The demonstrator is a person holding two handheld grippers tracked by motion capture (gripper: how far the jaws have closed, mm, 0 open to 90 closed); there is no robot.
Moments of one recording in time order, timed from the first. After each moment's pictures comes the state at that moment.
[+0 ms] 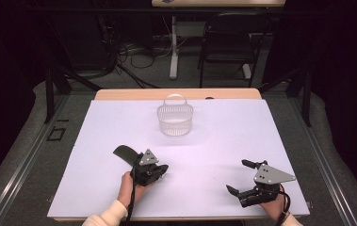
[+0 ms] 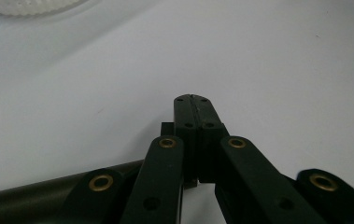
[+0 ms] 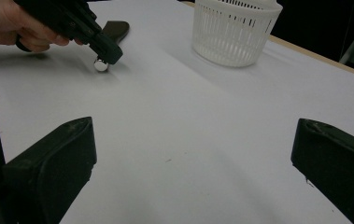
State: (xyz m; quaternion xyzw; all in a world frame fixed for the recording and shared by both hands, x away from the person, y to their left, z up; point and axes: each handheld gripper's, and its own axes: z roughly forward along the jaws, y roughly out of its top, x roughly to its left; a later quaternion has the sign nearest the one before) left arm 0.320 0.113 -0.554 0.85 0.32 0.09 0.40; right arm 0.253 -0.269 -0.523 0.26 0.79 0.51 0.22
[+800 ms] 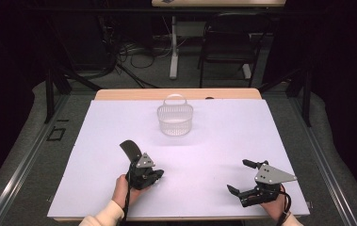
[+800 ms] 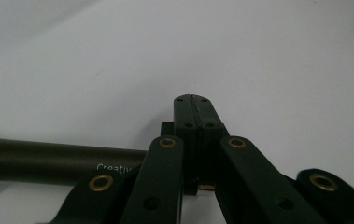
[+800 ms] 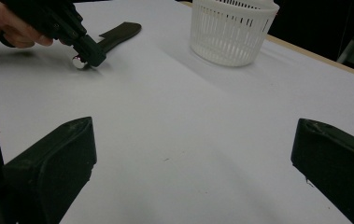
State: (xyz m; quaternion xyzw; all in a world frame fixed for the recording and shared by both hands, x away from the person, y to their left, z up) left arm 0.311 0.126 -0.554 0.87 0.33 0.07 0.37; right arm 0.252 -0.271 -0.523 0.26 0.79 0.51 0.22
